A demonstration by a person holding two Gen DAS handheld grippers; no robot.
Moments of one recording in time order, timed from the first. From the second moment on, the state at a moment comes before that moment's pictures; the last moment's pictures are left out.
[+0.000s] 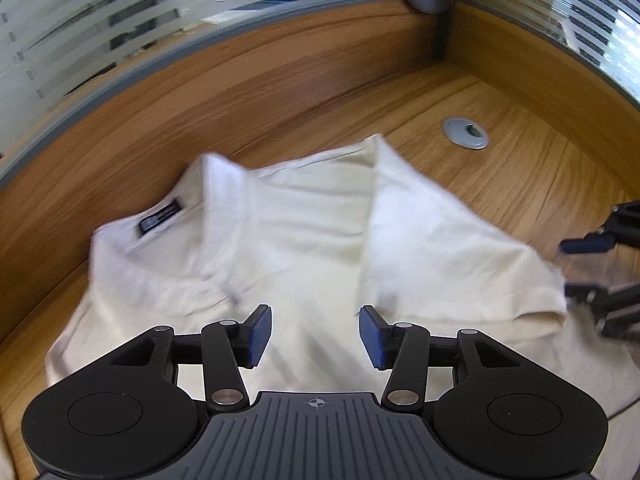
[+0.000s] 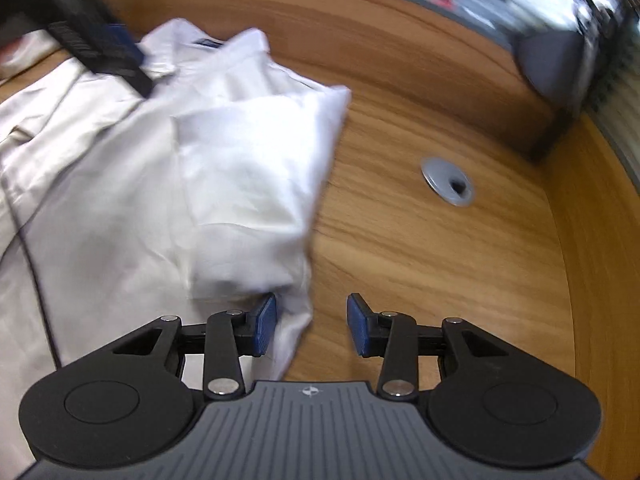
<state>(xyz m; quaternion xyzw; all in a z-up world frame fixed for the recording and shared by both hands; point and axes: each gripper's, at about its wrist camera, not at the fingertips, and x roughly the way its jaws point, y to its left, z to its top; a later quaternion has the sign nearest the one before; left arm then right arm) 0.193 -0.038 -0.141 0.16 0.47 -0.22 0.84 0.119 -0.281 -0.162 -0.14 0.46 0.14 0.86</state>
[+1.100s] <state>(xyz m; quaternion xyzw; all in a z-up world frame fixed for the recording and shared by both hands) -0.066 0.090 -0.115 0.11 0.42 -0.11 0.90 0.021 -0.315 -0.064 0.06 0.46 0.07 0.88</state>
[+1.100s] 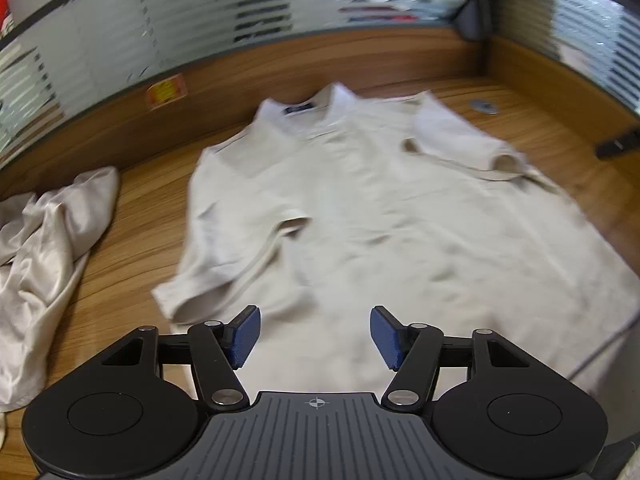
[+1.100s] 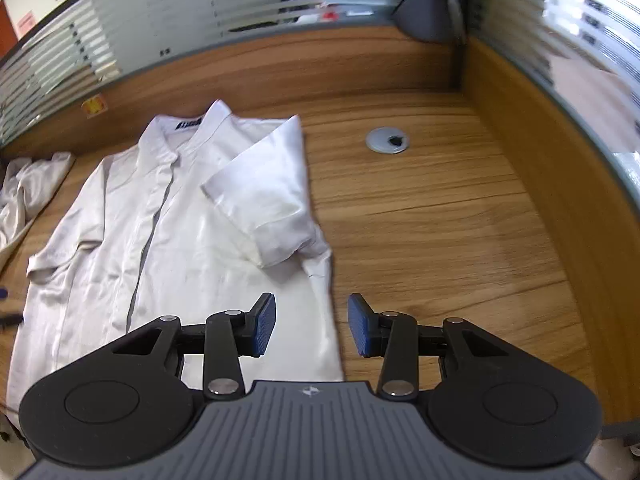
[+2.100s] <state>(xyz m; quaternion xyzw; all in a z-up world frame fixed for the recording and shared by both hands) -0.196 -0.139 -0.135 -0.13 0.38 0.22 0.89 0.267 -0.383 -0.059 0.02 0.44 0.33 0.84</state>
